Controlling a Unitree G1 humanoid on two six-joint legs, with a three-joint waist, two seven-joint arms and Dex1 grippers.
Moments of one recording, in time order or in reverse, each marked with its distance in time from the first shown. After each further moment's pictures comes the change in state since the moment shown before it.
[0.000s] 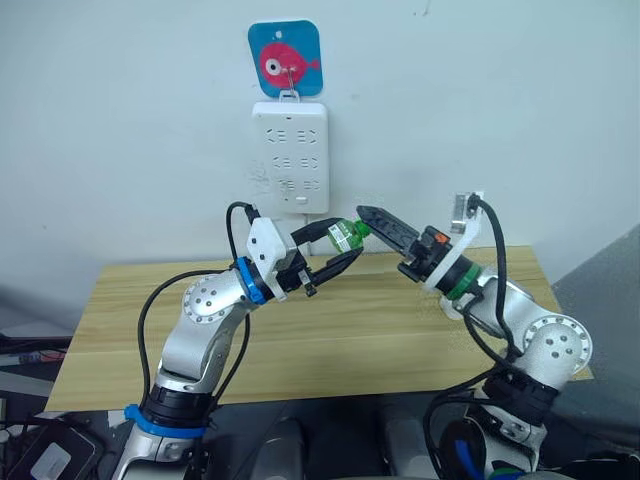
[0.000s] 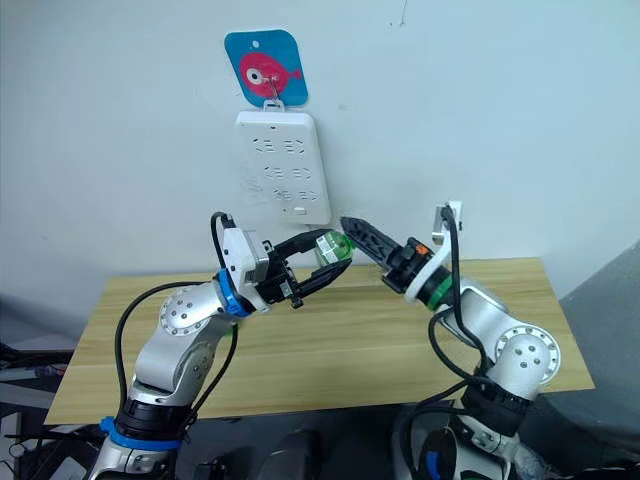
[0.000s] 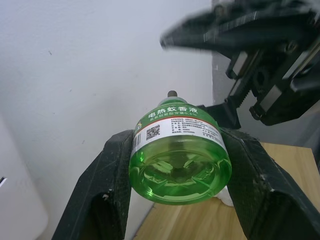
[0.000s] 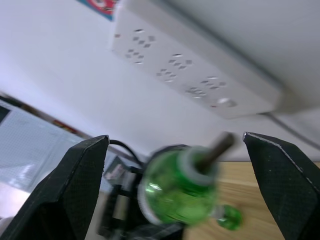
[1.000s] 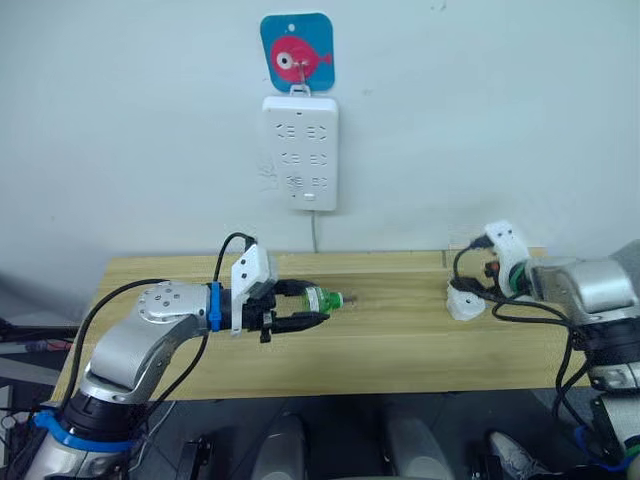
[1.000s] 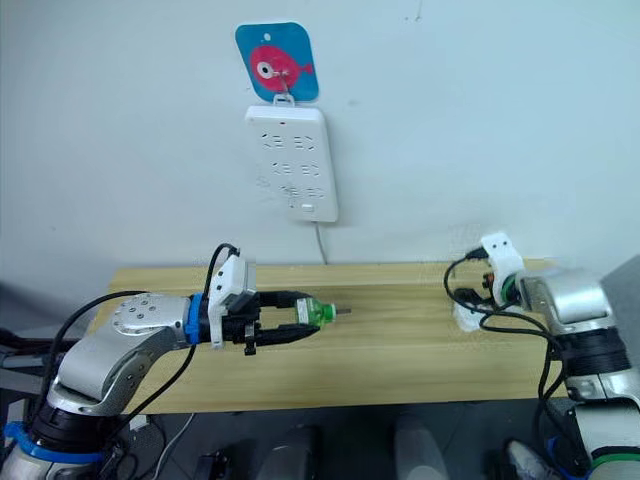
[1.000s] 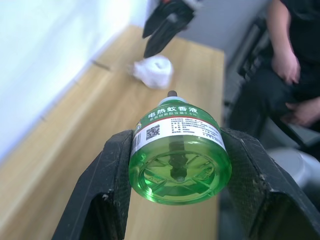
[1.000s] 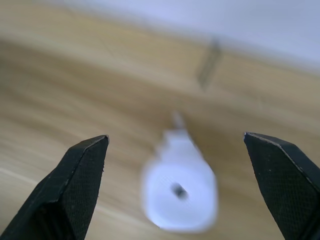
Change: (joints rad) left arm 0.039 0.295 0.016 -0.094 -0.166 0.415 -0.202; right arm -0.074 -0.821 0.344 0.329 -0.924 -0.036 0.647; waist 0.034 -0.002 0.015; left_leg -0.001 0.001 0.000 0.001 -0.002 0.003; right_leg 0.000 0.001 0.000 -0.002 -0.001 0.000
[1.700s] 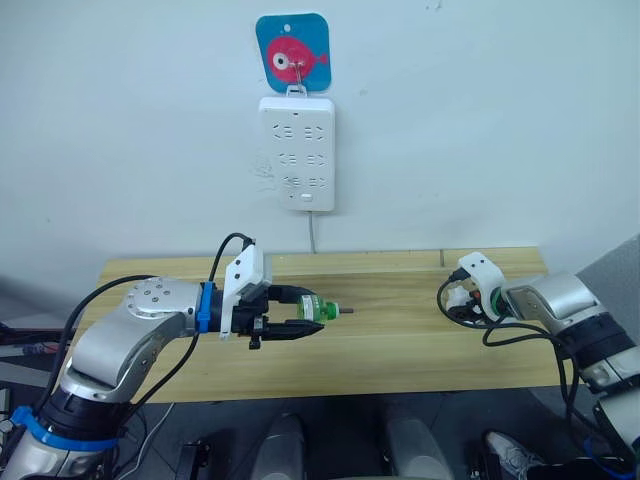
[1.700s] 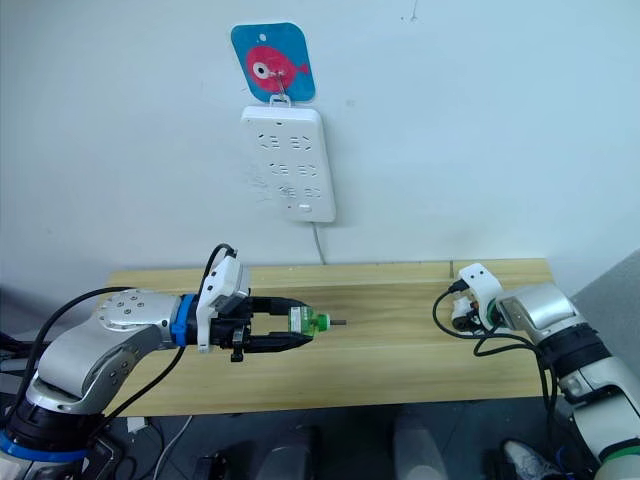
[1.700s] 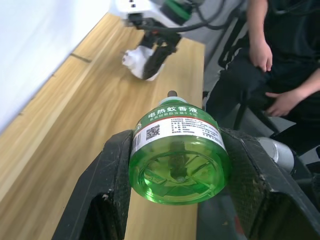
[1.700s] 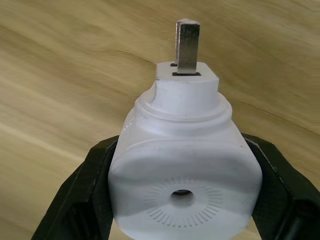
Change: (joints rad) left arm 0.031 0.148 -0.001 -0.063 -0.063 0.085 -0.083; right arm -0.085 -0.076 0.509 0.457 -0.034 -0.197 -0.026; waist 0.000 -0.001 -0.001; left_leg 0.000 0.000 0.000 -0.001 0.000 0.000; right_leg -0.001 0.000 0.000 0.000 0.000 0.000
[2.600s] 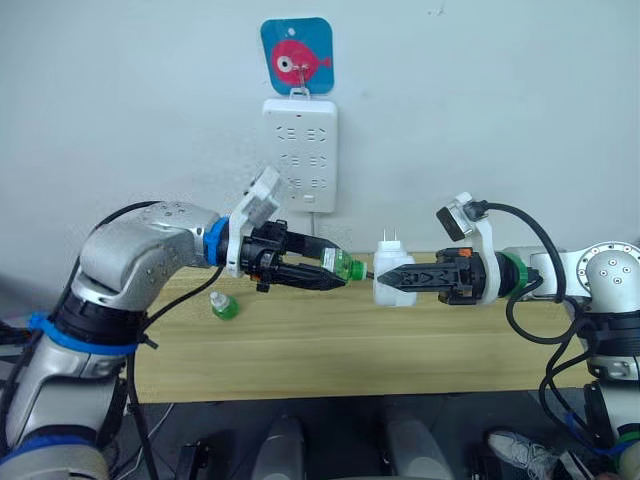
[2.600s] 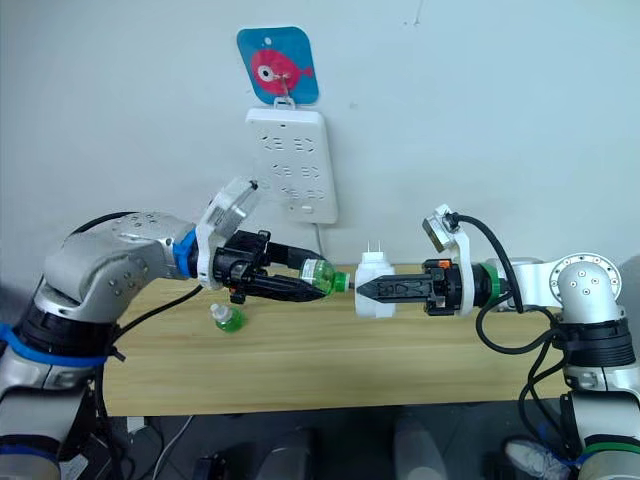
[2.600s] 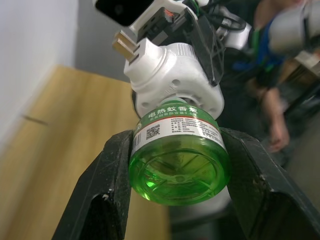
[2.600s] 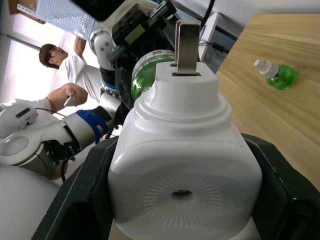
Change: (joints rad) left arm -0.536 0.001 -0.074 0.285 -0.370 0.446 -0.106; right arm 0.005 0.062 -0.446 -0.361 1.250 0.377 -0.001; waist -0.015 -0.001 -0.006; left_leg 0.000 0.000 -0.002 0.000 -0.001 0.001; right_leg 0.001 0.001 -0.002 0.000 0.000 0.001
